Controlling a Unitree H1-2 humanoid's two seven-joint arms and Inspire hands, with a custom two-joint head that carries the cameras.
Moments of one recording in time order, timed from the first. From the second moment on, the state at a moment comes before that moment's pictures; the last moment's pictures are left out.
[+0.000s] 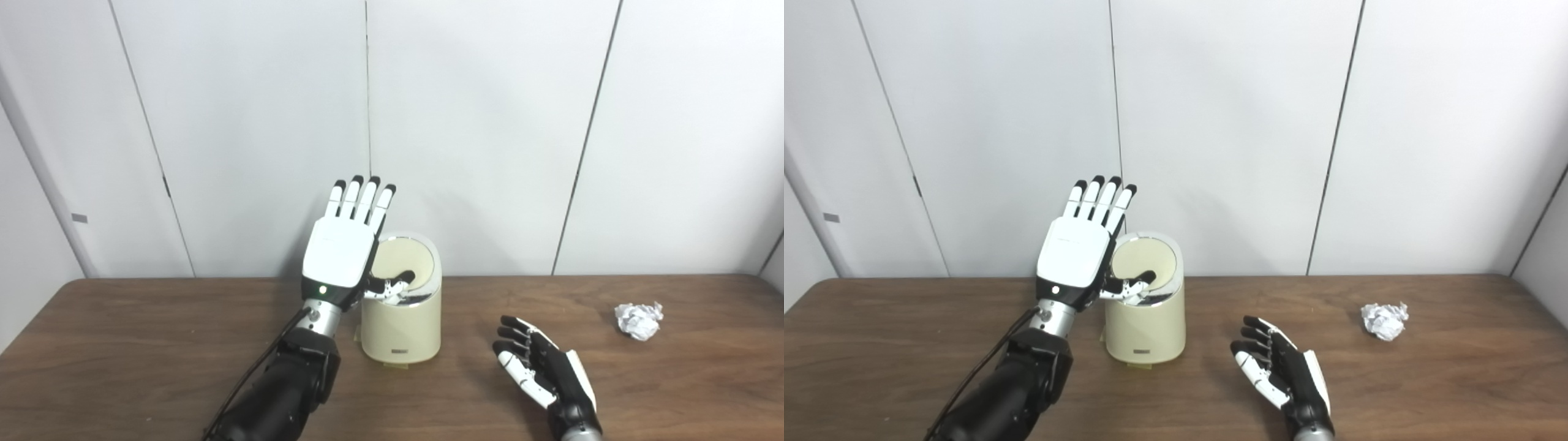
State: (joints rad) left arm -0.69 0.23 -0.54 0.41 1.16 0.25 0.44; right arm -0.19 -0.03 0.03 0.07 -0.12 0.11 -0.07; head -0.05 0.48
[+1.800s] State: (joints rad) left arm -0.51 0.18 -0.18 -0.15 0.81 0.31 0.10; right arm -0.19 -0.03 0.04 0.08 -0.11 0.10 -0.07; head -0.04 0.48
